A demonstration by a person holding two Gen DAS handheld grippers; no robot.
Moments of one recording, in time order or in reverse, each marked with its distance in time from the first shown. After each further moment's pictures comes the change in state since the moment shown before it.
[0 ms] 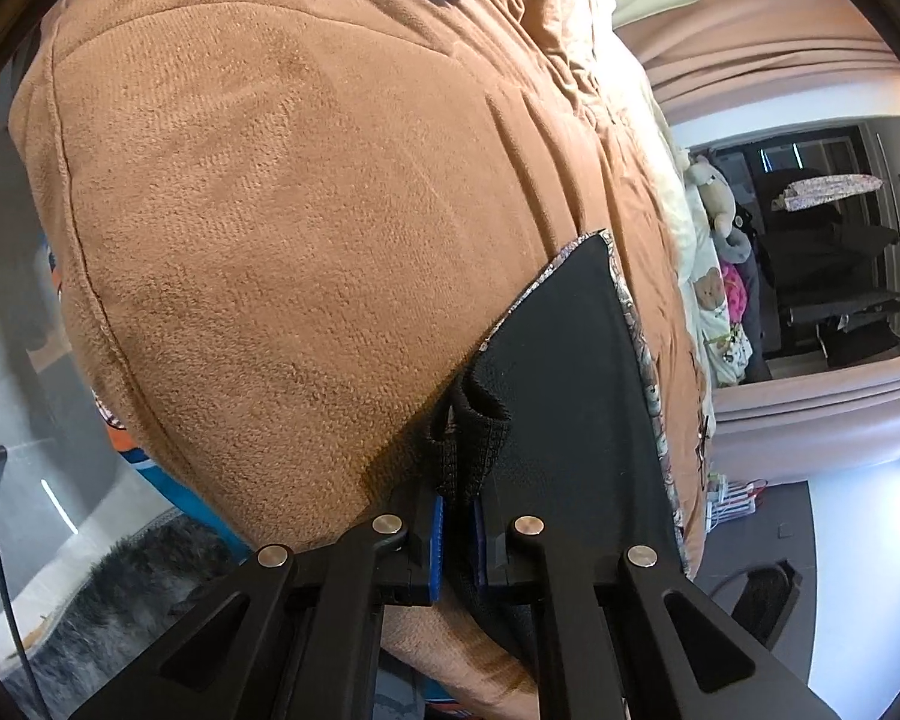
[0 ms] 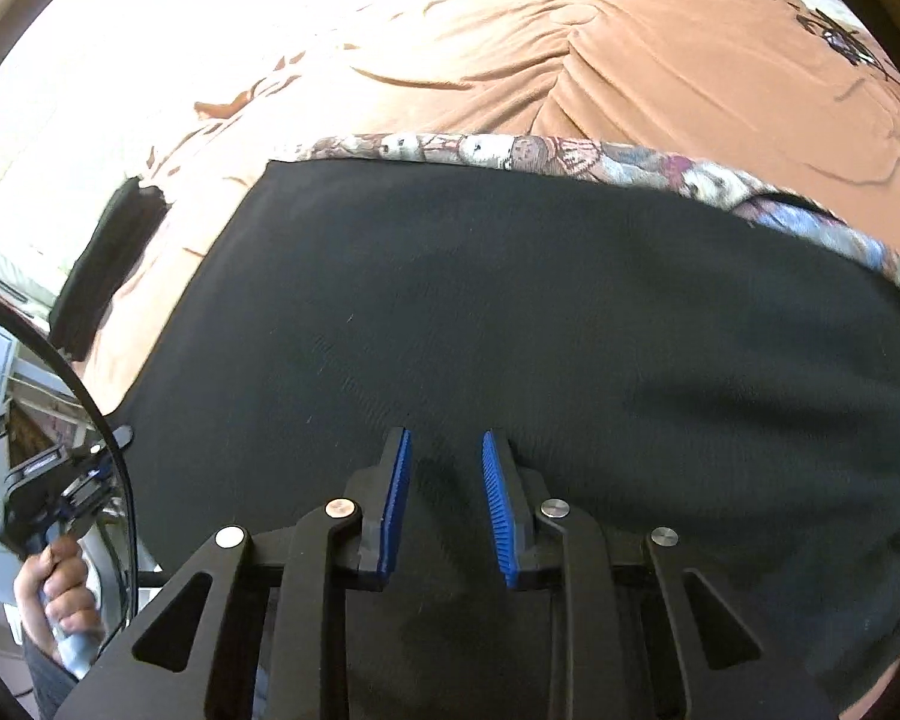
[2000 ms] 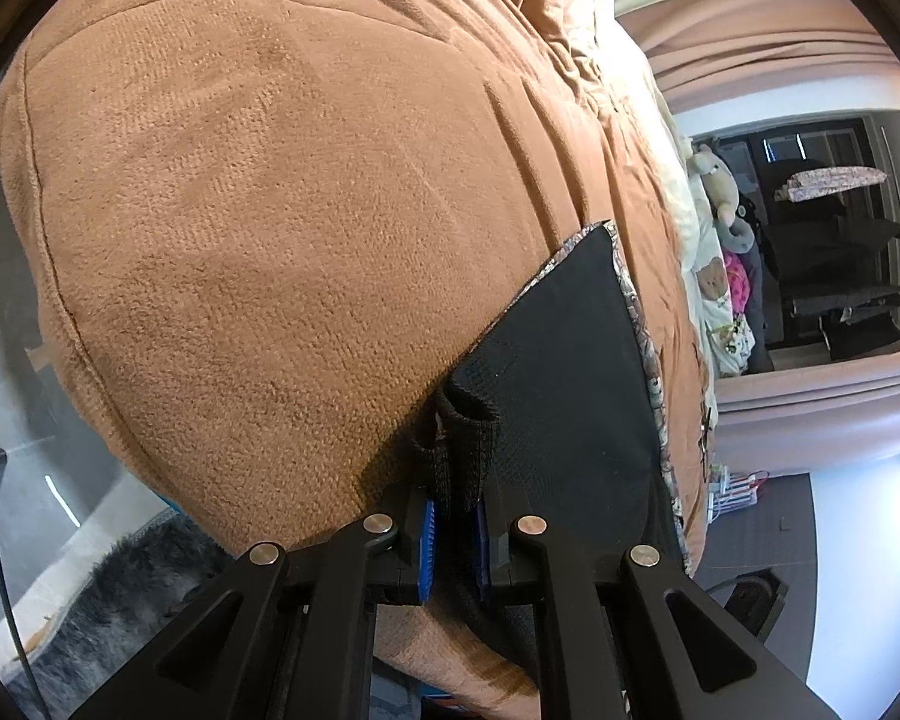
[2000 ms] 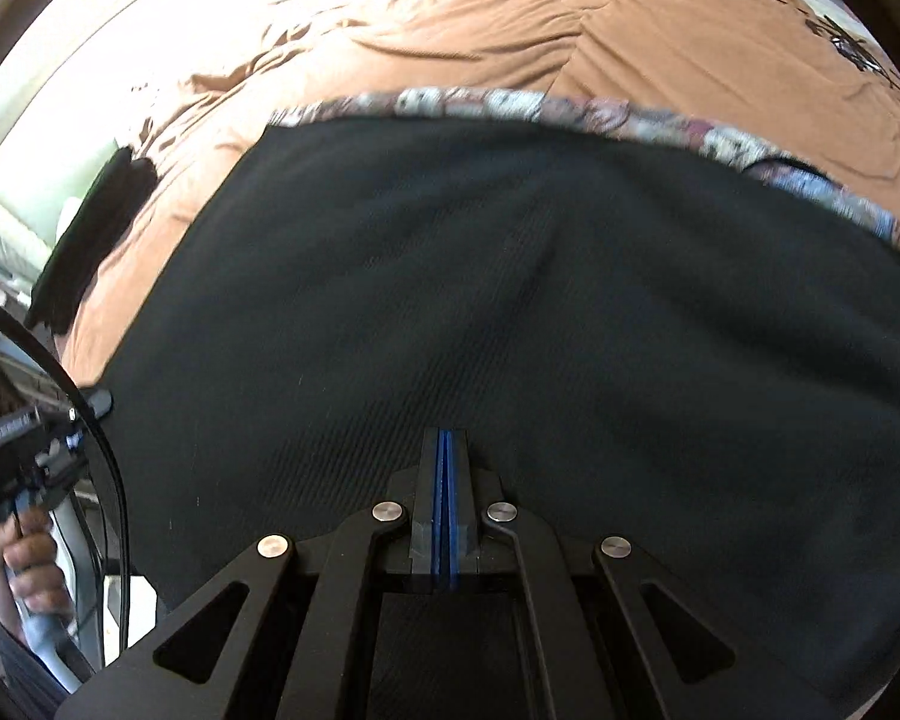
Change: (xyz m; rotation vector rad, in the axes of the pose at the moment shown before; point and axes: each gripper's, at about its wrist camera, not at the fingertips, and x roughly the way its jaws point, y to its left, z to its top) left arm 0.008 -0.004 0.005 0.004 0.032 0.005; right arm 0.011 0.016 -0.020 -0.031 0.015 -0.032
